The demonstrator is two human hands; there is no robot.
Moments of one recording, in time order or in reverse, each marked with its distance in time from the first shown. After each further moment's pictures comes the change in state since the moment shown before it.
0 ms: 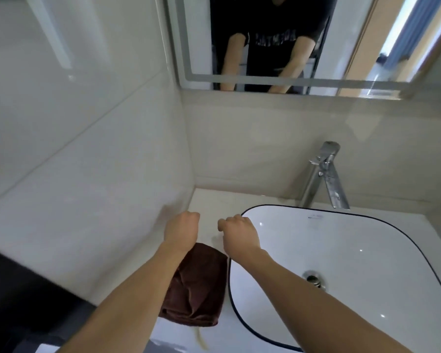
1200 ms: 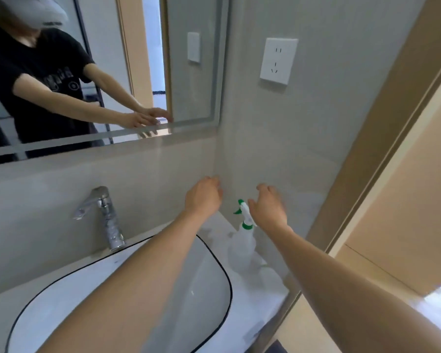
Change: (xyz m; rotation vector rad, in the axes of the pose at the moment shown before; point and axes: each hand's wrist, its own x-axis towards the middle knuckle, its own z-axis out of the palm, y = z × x) left_hand -0.030 0.505 -0.145 -0.495 0.130 0.834; right_hand -0.308 0.350 -0.189 0.177 0.573 1.148
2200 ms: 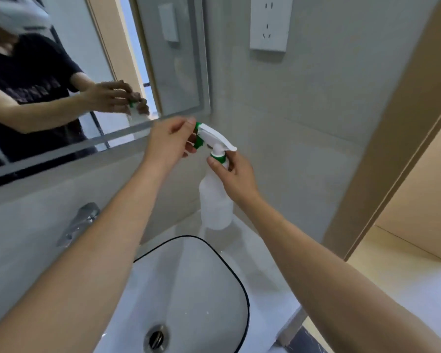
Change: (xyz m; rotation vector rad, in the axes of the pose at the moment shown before) left_hand 0.055 0.009 -0.098 -0.687 0.154 -0.030; right_hand 0.037 -0.072 0.013 1.012 0.040 -0.233
